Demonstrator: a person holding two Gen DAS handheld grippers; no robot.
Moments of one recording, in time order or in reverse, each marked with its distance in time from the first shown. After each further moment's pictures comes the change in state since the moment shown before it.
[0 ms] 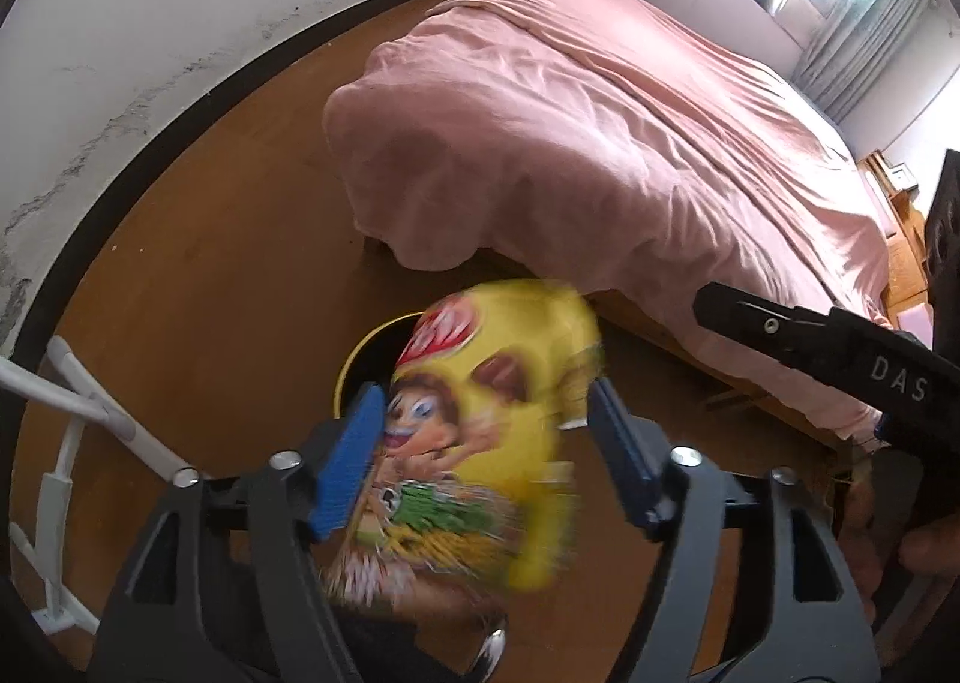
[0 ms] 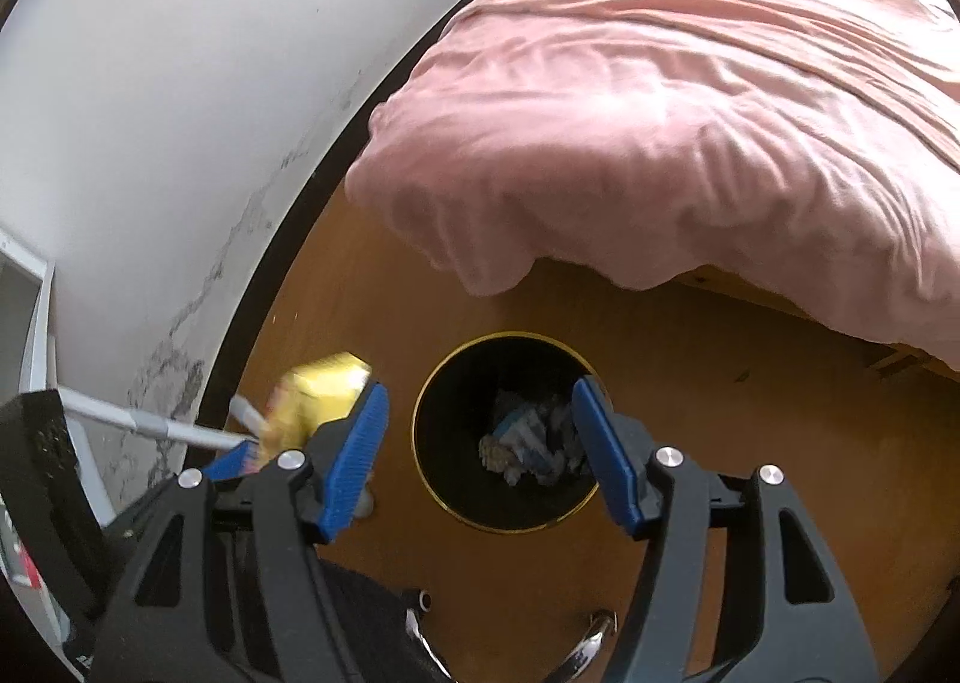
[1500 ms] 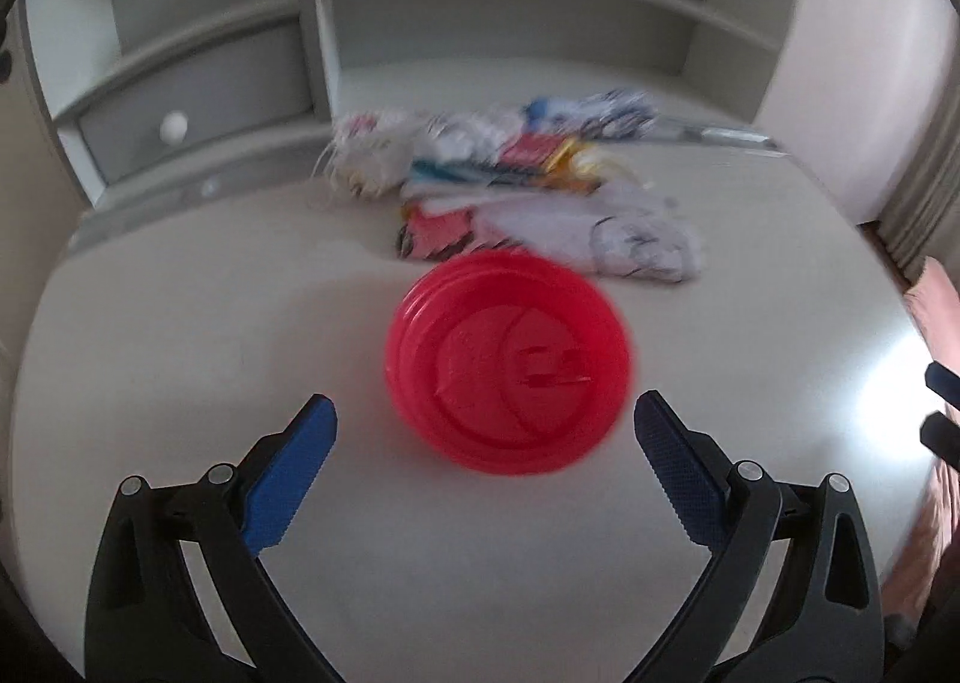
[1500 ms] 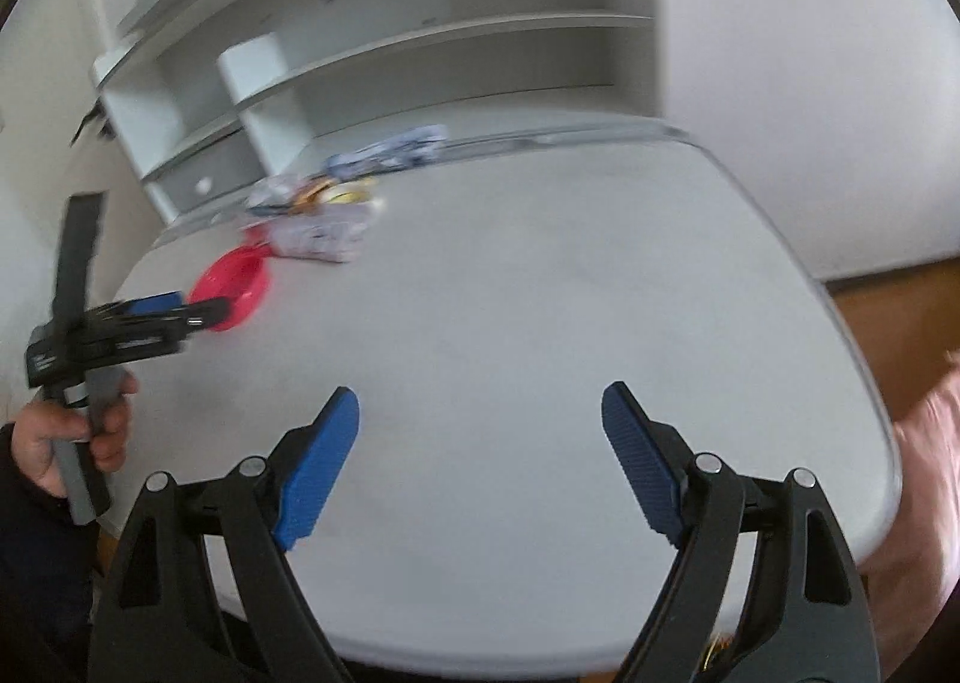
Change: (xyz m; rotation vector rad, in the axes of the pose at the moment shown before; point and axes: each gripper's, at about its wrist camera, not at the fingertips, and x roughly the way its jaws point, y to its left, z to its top) left arm -0.435 0.375 -0.229 -0.688 -0.332 0.732; right arm -0.099 0.486 -0.192 -1.076 0.019 0.597
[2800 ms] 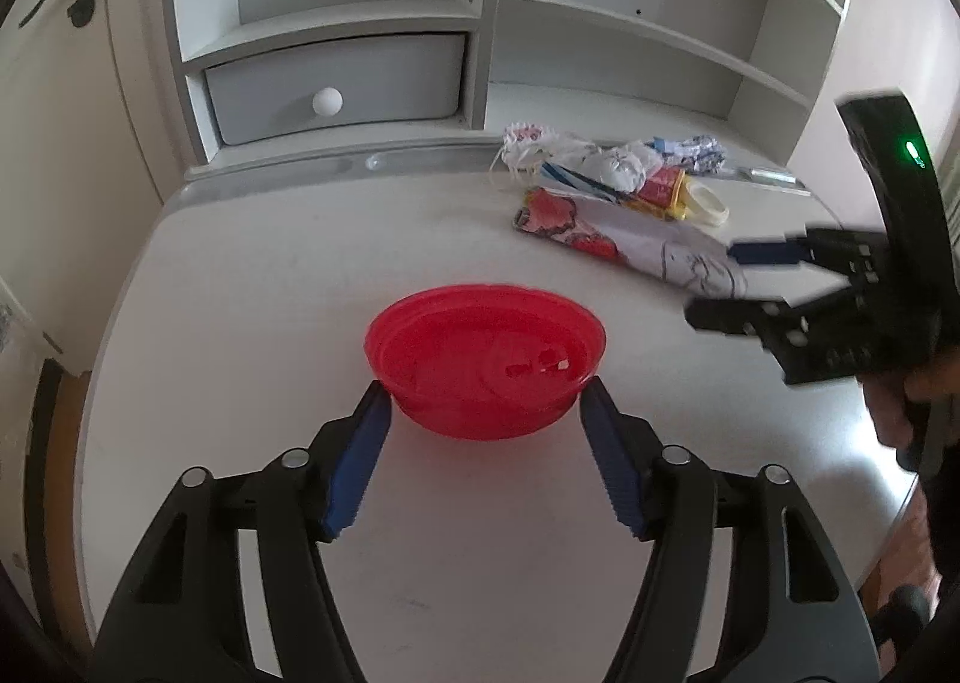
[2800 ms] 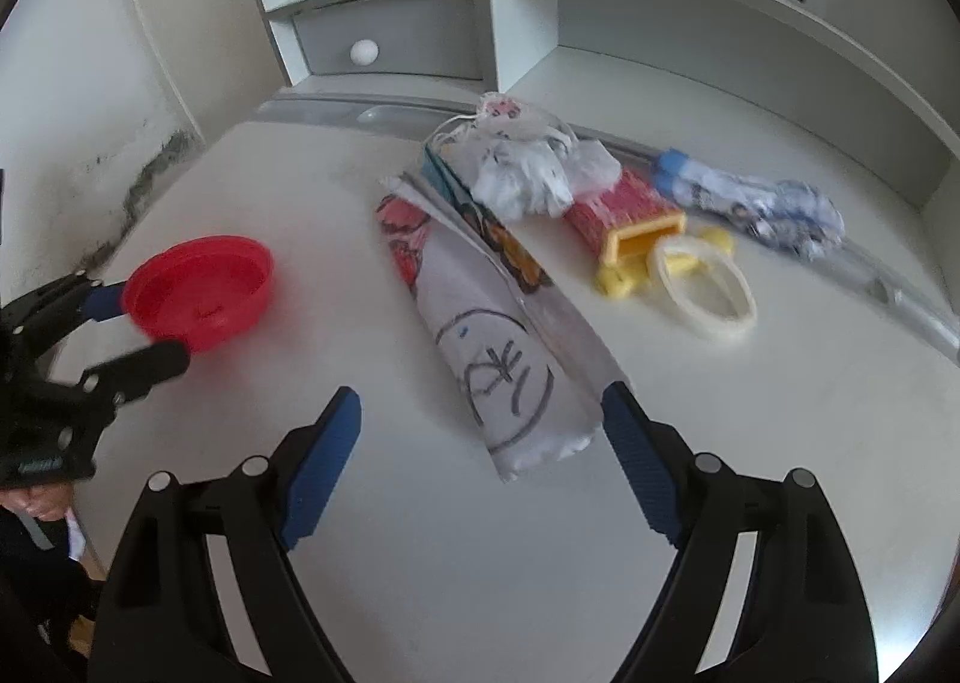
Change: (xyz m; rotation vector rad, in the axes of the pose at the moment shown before) left arm -0.054 0.093 -0.037 -0.058 -0.077 0.018; right arm 0.141 0.157 0.087 -0.425 0.227 0.171
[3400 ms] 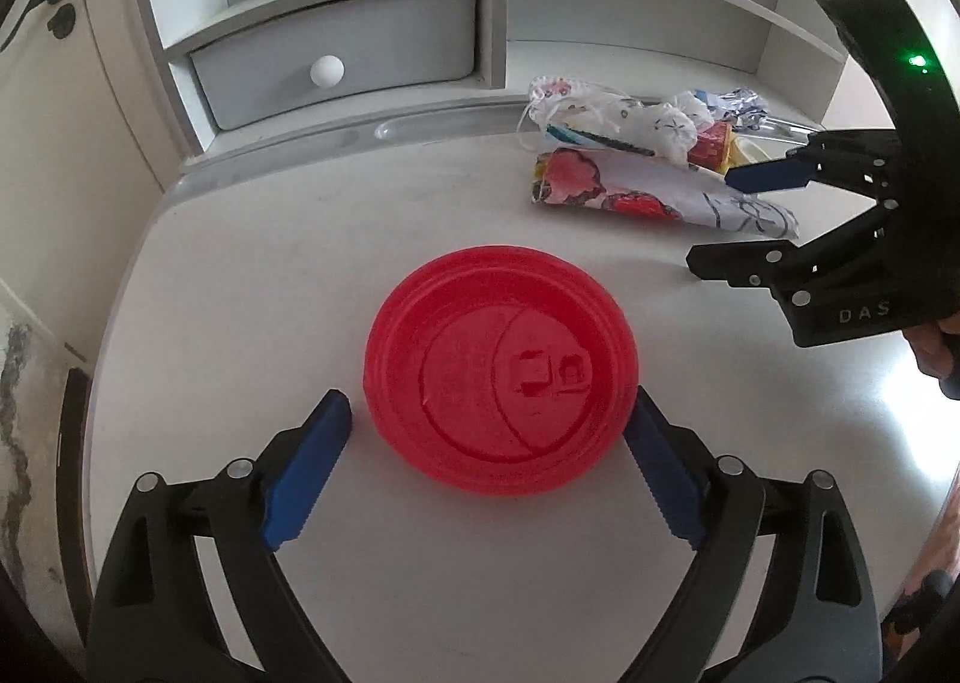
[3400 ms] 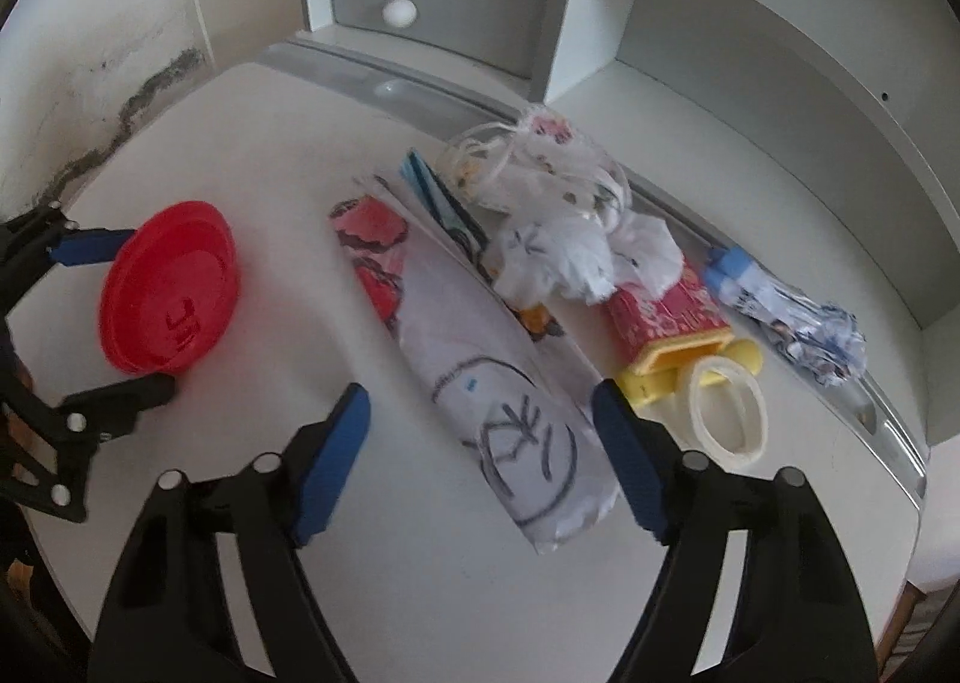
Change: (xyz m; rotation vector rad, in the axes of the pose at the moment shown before) left arm 0.033 0.006 0.005 0.046 0.075 0.064; right arm 0.027 0.012 0.030 -0.179 0.052 -0.024
